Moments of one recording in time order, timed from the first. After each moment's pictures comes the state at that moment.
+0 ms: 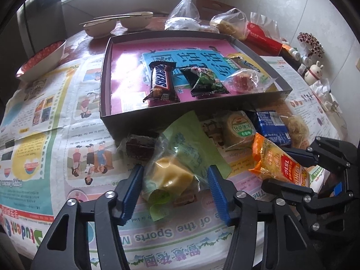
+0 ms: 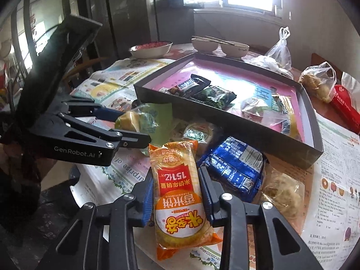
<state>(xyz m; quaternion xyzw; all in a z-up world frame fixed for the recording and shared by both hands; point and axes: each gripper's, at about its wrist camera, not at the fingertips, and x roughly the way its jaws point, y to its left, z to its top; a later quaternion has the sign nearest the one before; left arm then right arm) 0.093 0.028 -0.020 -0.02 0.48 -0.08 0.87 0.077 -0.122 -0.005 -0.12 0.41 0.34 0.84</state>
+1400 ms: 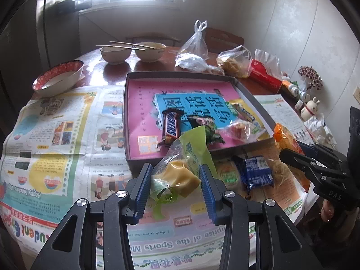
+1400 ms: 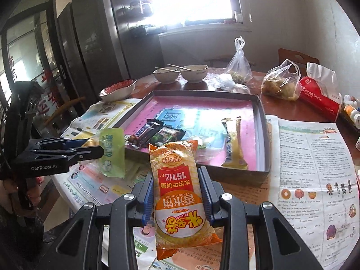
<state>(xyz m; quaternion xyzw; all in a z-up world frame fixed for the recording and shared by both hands) 0.088 0.044 0.034 -0.07 0.41 -0.05 0.91 0.114 -0.176 0.040 -0.04 0.37 0.27 0.89</state>
